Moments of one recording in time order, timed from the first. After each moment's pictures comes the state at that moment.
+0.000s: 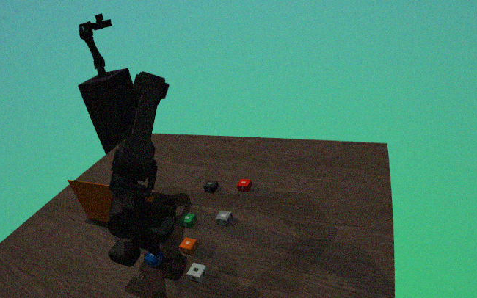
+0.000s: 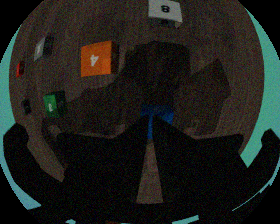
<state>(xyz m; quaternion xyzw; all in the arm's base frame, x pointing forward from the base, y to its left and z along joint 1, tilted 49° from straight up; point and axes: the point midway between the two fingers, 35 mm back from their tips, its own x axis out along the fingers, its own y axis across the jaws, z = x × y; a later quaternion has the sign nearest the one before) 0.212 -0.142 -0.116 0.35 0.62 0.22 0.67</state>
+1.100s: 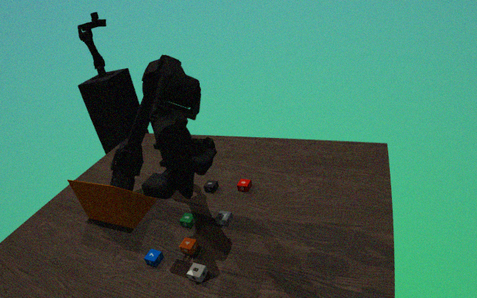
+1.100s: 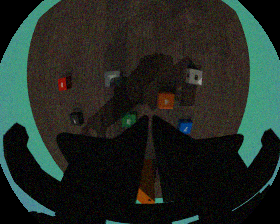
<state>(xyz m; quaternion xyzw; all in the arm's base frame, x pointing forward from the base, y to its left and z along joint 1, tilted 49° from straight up) 0.284 -0.176 0.027 0.35 0.62 0.22 0.66</state>
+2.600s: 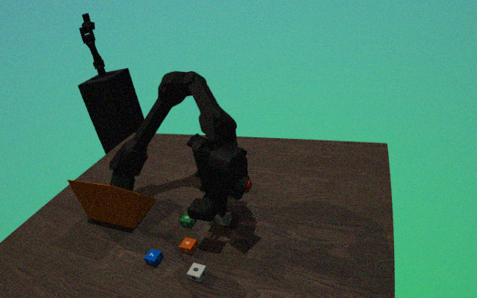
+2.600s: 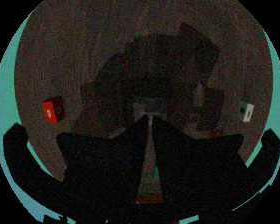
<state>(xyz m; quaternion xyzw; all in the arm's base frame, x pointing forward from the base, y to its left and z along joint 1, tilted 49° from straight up) 0.337 -0.056 0.002 0.35 0.62 0.23 0.66</state>
